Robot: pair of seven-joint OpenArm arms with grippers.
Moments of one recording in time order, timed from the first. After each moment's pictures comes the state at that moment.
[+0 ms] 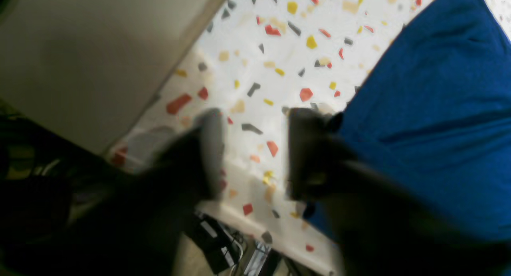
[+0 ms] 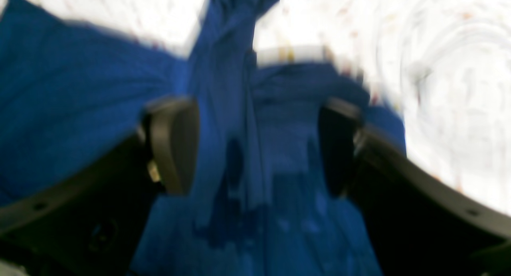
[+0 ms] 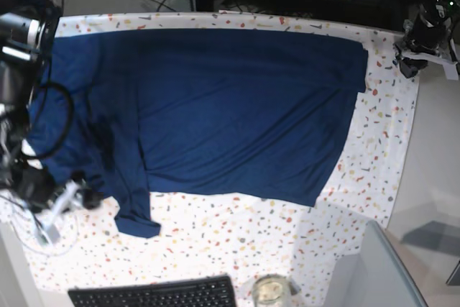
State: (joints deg) left arm 24.3 -10.8 -41.9 88.8 -34.2 -16.2 36.8; right arm 24.2 14.2 15.7 55.9 17.7 40.1 -46.6
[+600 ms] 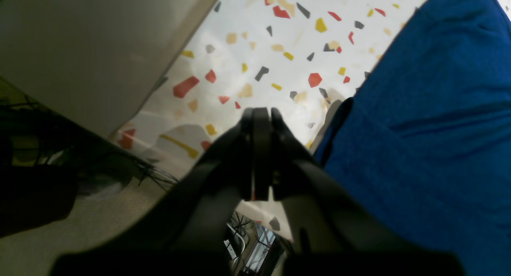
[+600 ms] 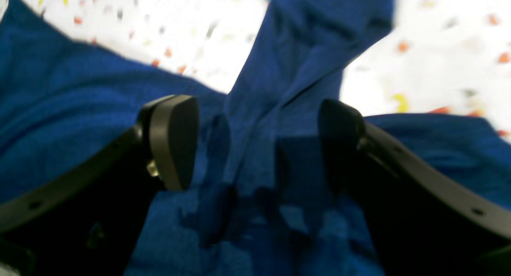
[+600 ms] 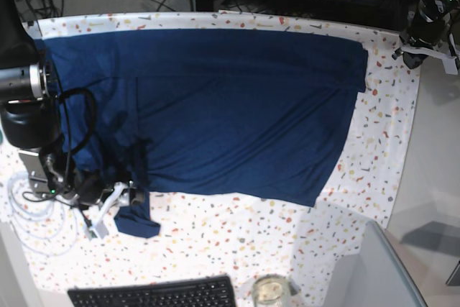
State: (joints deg) left arm 25.7 -10.8 -41.9 88.8 -34.4 -16.2 36.8; right arm 37.0 12.5 -9.1 20.2 17.9 33.2 -19.7
